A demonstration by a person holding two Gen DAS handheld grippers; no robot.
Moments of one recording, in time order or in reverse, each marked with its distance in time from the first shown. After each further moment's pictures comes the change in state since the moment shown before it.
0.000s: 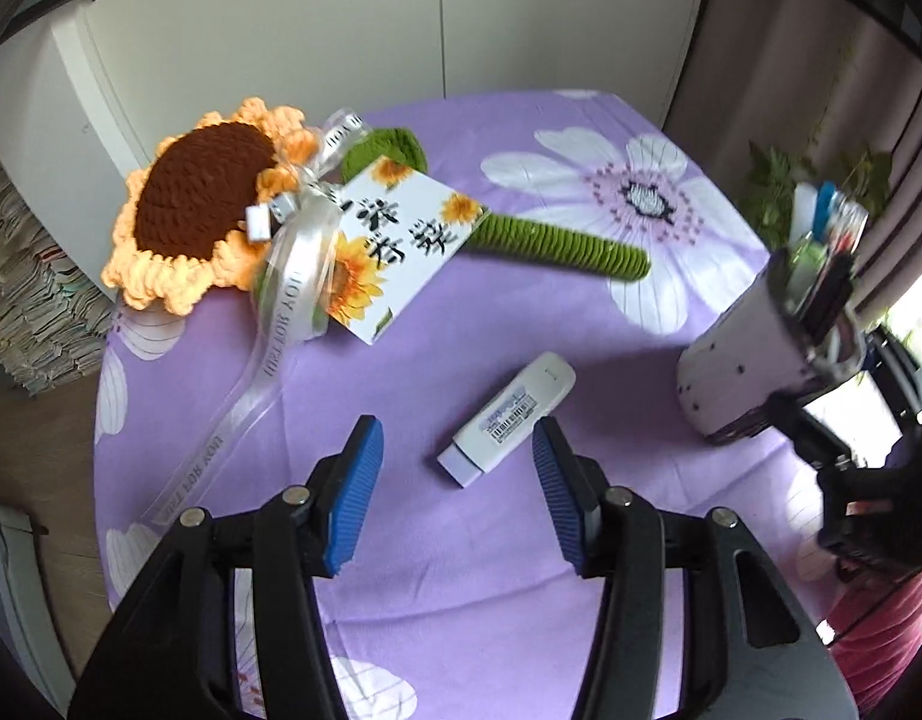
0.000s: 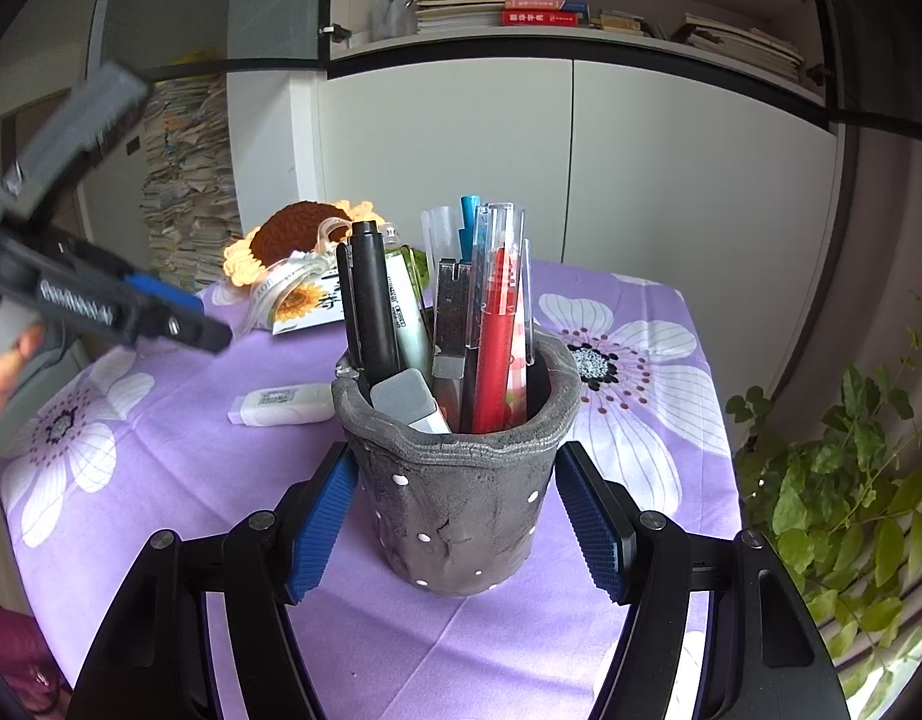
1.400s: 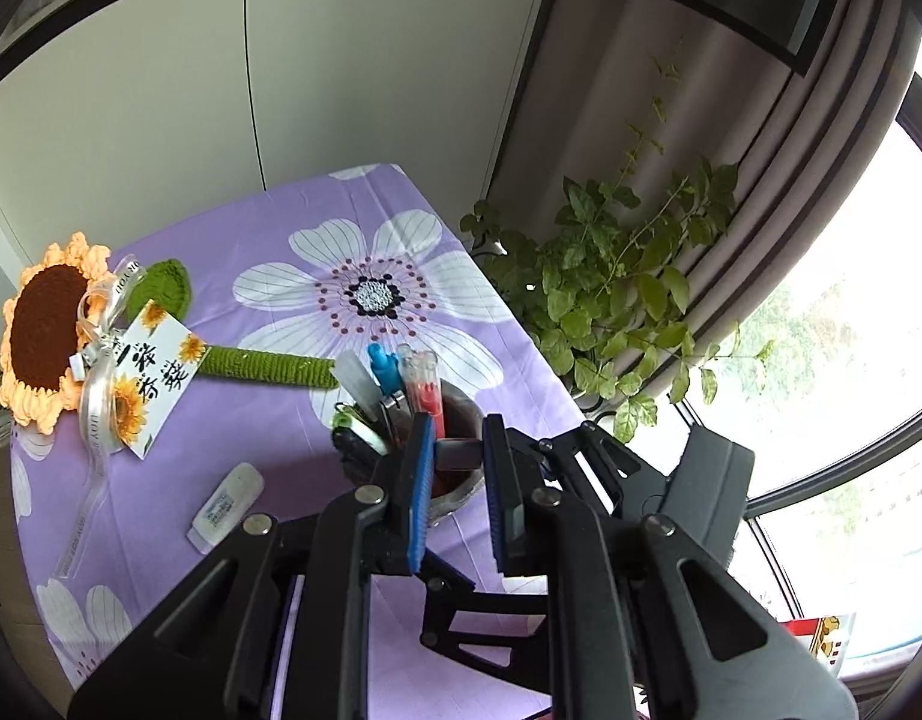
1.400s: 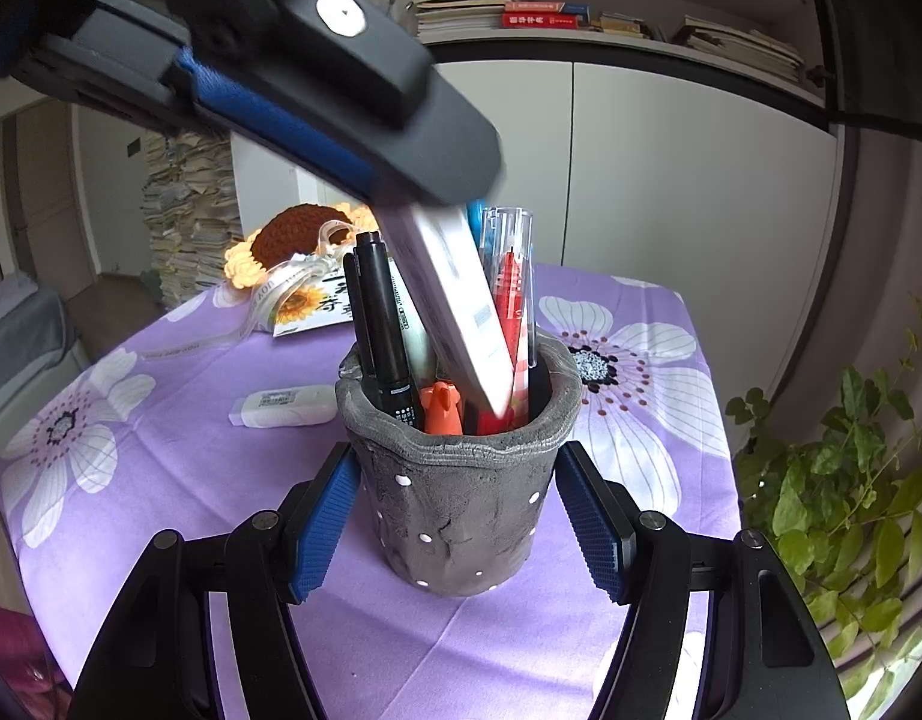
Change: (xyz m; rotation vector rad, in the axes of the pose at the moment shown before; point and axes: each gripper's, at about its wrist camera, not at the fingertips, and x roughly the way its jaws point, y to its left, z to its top) left arm -0.072 -0.137 0.056 0.070 -0.074 -0.281; right arm -0.001 0.003 0.001 -0.004 -0.006 -0.003
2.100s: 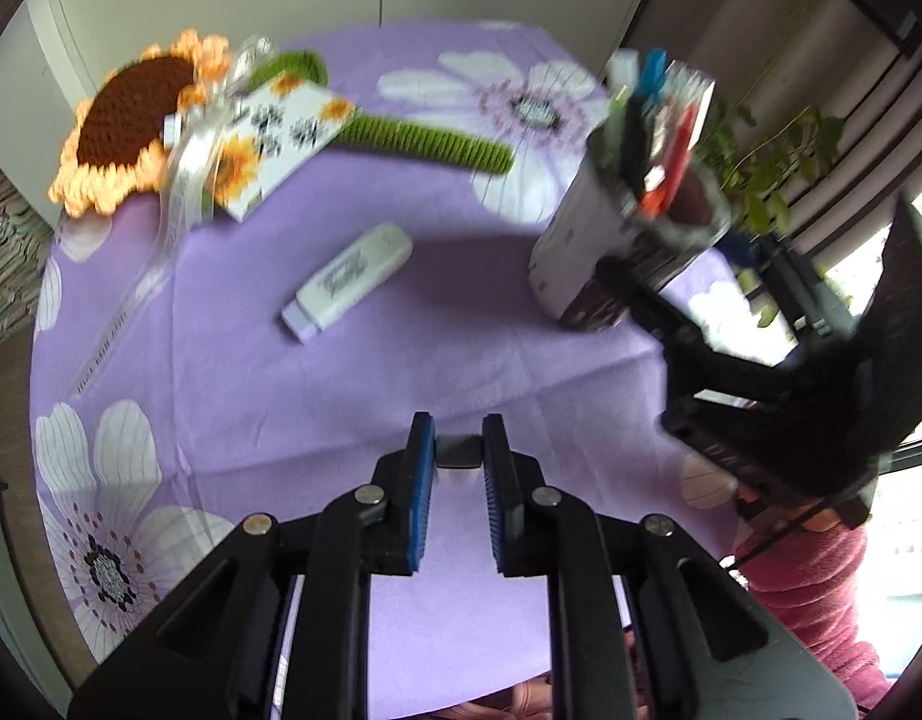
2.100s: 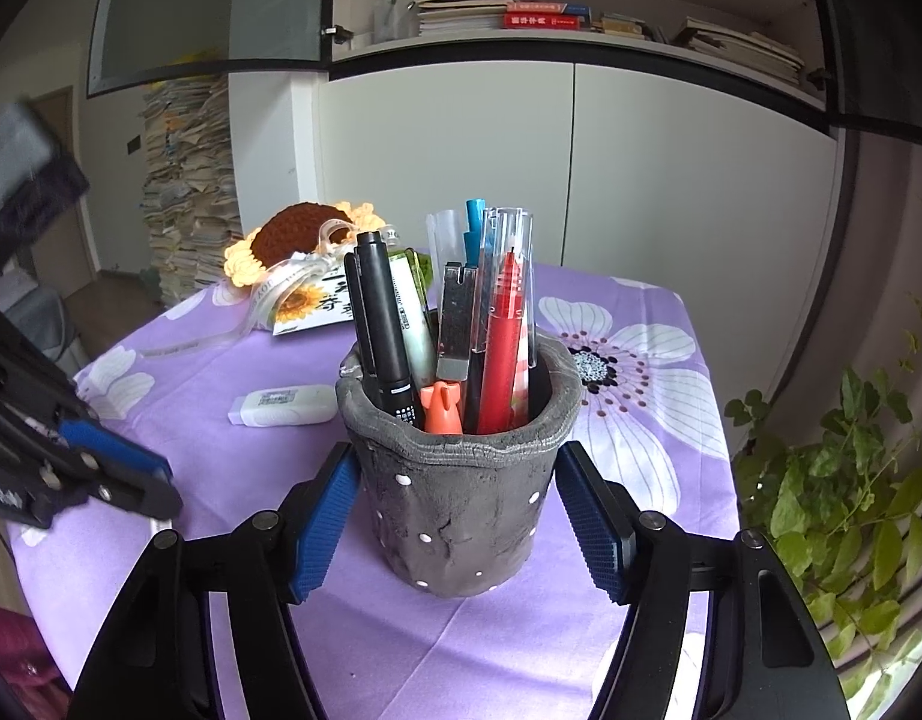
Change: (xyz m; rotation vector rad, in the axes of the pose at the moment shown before) left arm 0.004 0.077 -0.093 -0.144 0.181 0.126; right arm 0.000 0.000 0.001 -0.004 0.001 -0.003
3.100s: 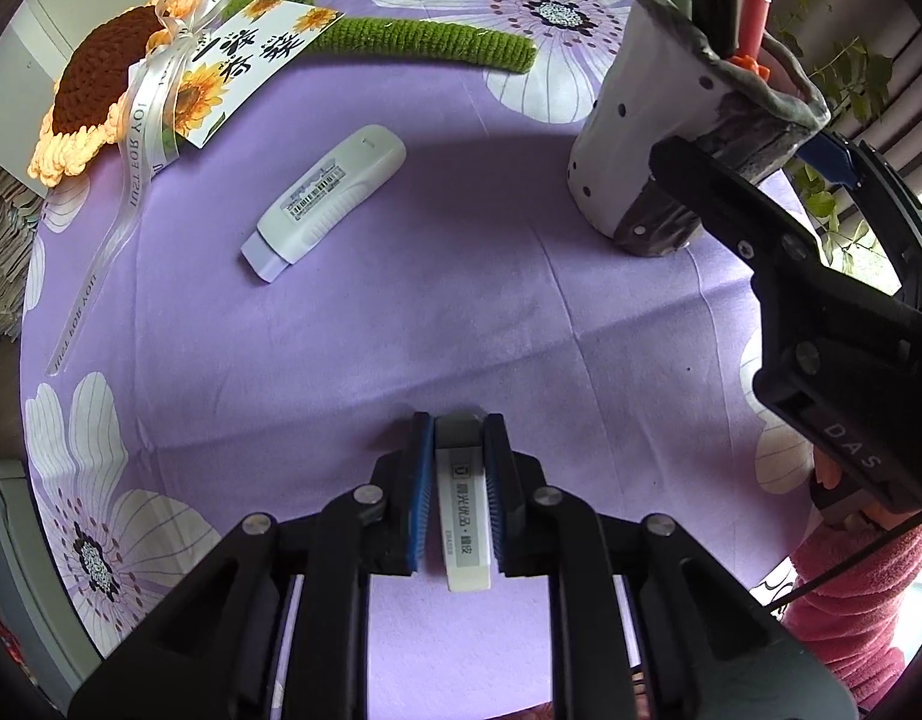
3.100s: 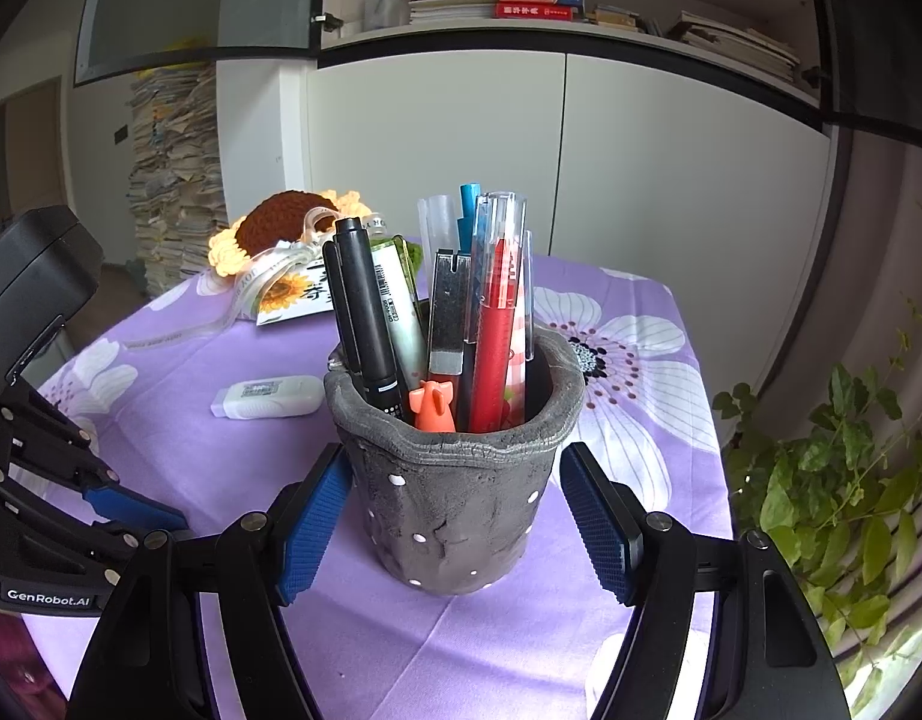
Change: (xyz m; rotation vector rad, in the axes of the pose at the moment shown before) left arm 0.083 -0.022 -0.004 0.020 0.166 0.121; right arm 0.004 -0.003 0.000 0.000 0.028 -0.033
